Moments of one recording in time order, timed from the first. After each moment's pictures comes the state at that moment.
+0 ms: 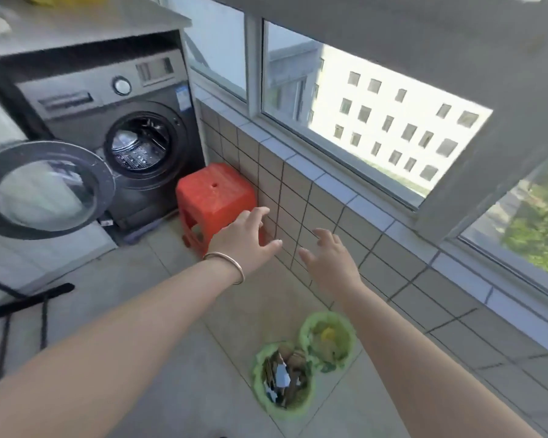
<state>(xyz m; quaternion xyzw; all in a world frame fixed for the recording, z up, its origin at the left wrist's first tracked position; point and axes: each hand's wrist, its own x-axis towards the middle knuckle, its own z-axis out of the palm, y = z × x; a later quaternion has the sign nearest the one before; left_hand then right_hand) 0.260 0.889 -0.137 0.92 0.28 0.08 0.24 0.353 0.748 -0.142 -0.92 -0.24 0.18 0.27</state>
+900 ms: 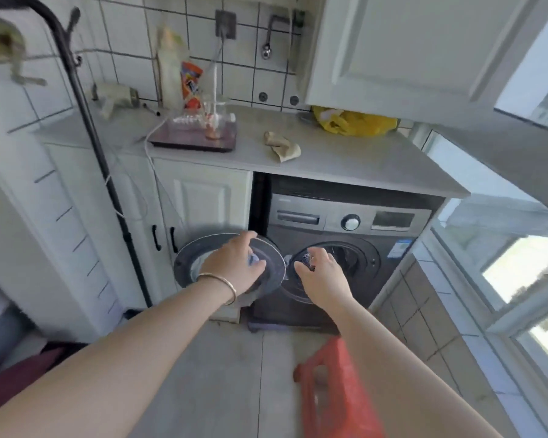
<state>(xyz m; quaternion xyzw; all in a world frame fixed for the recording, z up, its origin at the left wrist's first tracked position) 0.132 1.408 -0.066 0.74 0.62 0.20 0.19 0.304 1.381 -0.068 -0.75 -0.58 0.23 0.23</state>
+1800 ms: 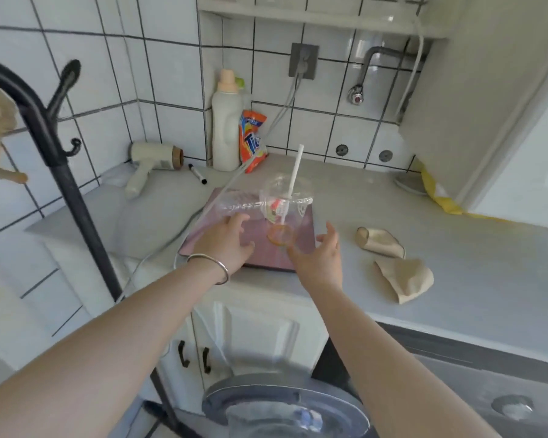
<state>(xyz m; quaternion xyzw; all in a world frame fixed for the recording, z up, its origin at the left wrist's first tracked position) -0.029 1.850 -0.025 0.68 0.69 0.23 0.09 0.138 1.843 -0.034 -0.67 -0.56 0.27 0.41</state>
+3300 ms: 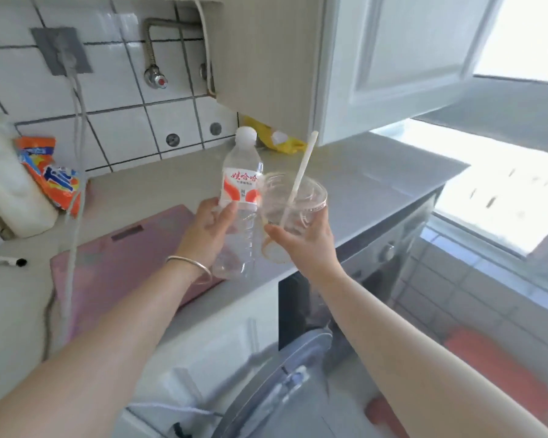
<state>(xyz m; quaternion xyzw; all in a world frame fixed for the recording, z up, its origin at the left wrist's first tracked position) 0.048 1.903 -0.001 0.73 0.36 0.32 0.48 0.171 1.789 -0.015 -0.70 -0.33 0.18 0.61</state>
